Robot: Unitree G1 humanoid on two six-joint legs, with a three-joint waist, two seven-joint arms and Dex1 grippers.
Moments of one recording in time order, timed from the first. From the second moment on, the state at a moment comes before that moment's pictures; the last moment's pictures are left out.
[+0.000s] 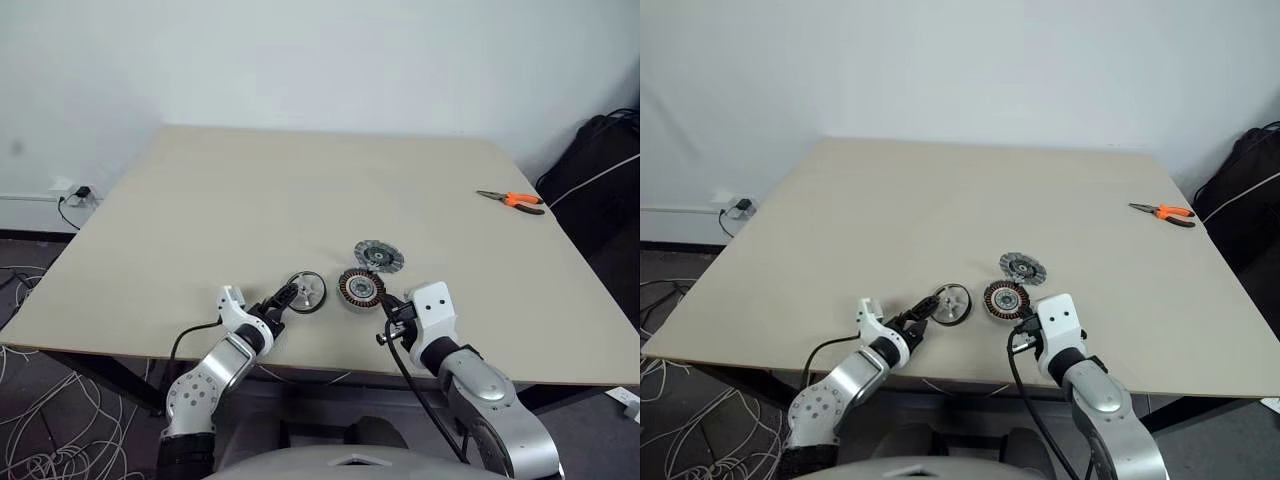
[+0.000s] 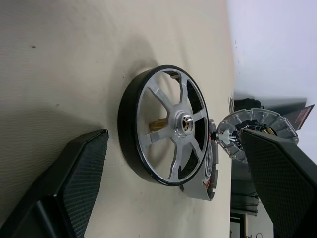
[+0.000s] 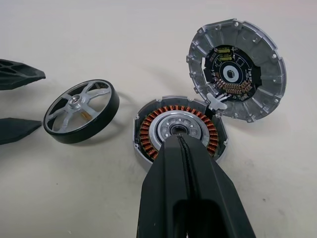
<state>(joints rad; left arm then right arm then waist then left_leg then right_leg) 0.09 -0.07 0.10 -0.07 -1.16 0.72 0.15 0.32 -0.27 0.12 -0.63 0.15 0.62 0.23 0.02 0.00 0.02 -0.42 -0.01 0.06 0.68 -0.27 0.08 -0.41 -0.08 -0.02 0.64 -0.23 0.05</state>
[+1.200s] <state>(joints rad) -0.03 -0.07 0.07 0.15 -1.16 0.72 0.04 0.32 -0.27 0.12 -0.63 0.15 0.62 0.22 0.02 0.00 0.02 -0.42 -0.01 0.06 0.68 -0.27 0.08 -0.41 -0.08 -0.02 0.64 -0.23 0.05</state>
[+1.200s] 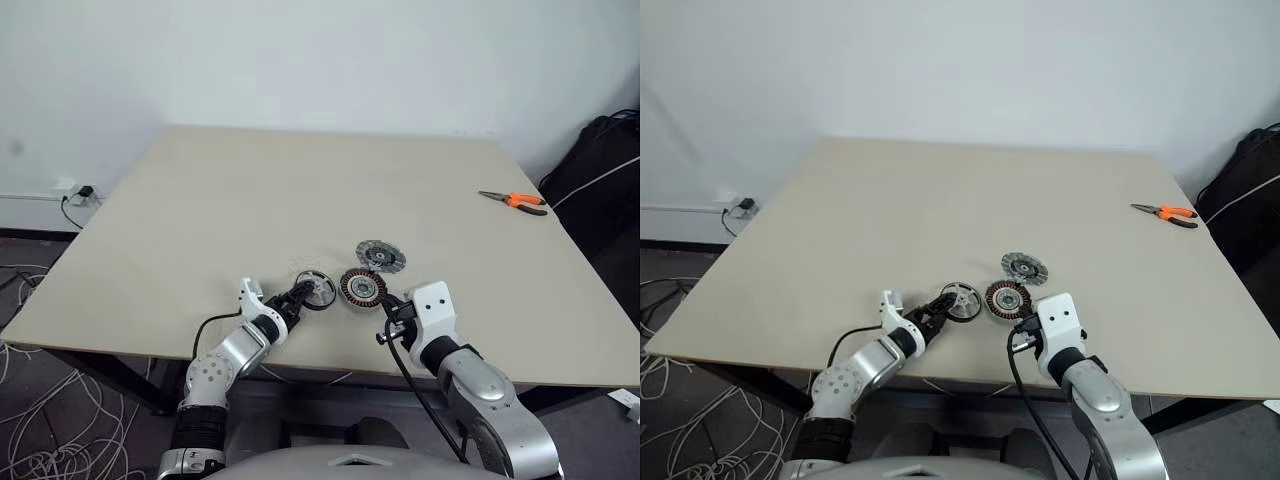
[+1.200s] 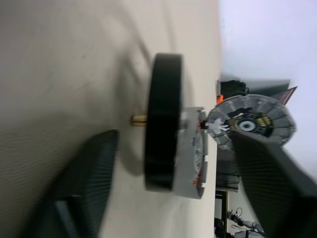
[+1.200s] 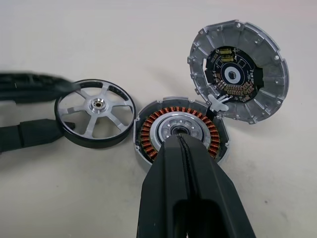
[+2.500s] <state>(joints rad) -0.09 -0.05 -0.13 0.18 -1.11 0.84 -0.26 0.39 -0.27 0.07 -0.68 0.16 0.62 0.21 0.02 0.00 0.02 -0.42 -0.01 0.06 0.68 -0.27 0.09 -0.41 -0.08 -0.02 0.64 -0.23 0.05</state>
